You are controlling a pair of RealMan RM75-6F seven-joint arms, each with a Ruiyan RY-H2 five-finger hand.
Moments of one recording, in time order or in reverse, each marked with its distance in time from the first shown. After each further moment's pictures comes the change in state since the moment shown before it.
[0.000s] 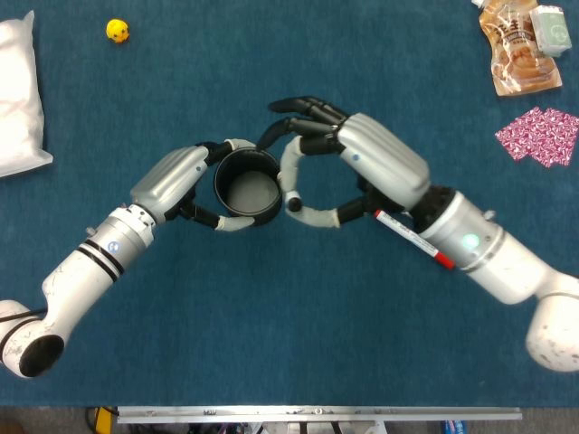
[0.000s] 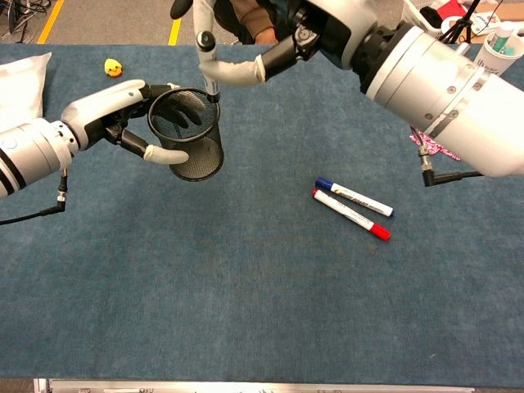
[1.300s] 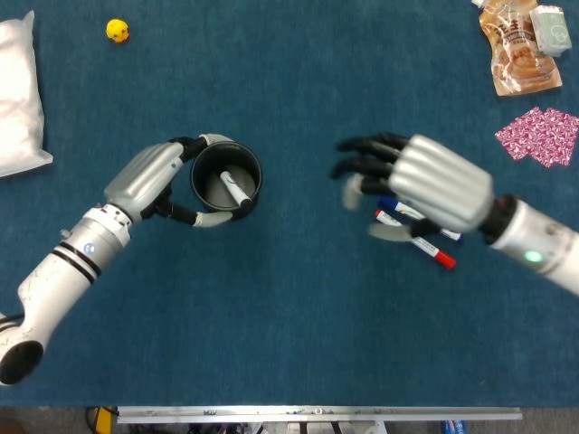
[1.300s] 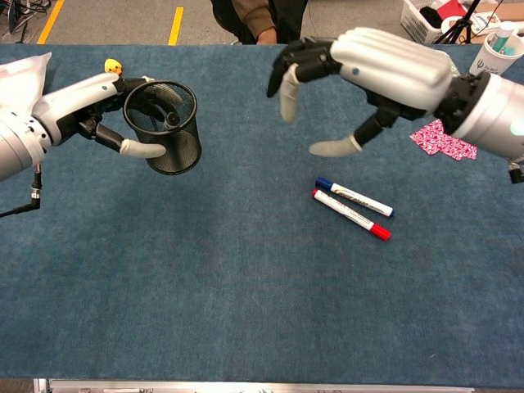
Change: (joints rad) left arm 0.036 0.068 0.014 -0.024 0.004 0.033 0.012; right arm -0.067 0.142 -0.259 0.285 -0.416 0.168 -0.105
